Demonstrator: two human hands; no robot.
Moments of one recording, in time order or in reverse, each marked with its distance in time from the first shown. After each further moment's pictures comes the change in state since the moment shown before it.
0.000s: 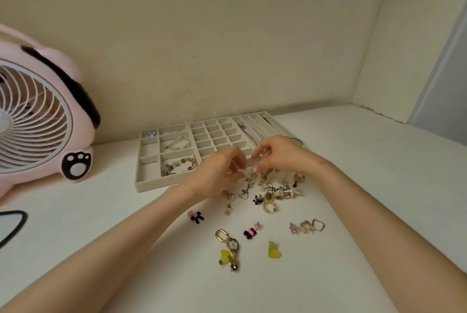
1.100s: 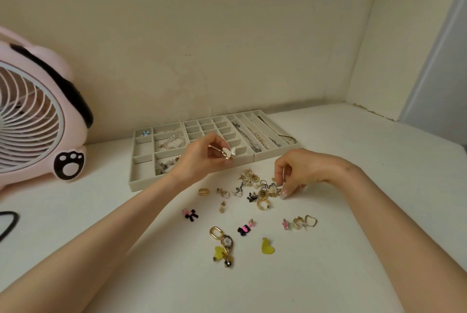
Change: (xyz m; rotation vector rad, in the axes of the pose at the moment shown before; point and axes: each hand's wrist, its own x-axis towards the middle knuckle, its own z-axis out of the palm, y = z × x) left_hand -0.002 -0.003 -0.018 -0.439 0.124 -0.207; right_hand -0.038 0.022 -0.022 -0.196 -0.251 0.139
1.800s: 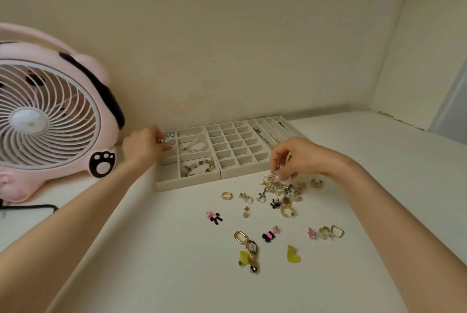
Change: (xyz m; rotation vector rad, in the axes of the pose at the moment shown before) left_hand 0.012 -0.079 -0.128 0.782 0.427 -0.356; right_hand 0.019 -0.040 -0.004 0.170 0.140 -0.171
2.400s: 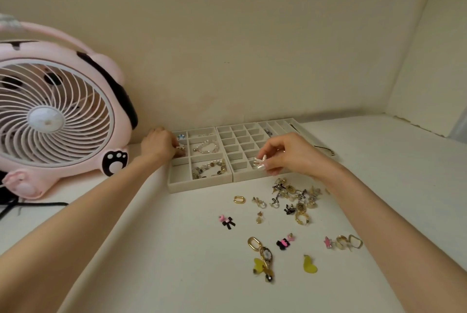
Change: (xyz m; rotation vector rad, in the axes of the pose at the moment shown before) left_hand 0.021 -0.004 0.013 0.178 -0.142 0.058; right_hand 0.027 -0.022 0.024 0.292 0.117 -0.148
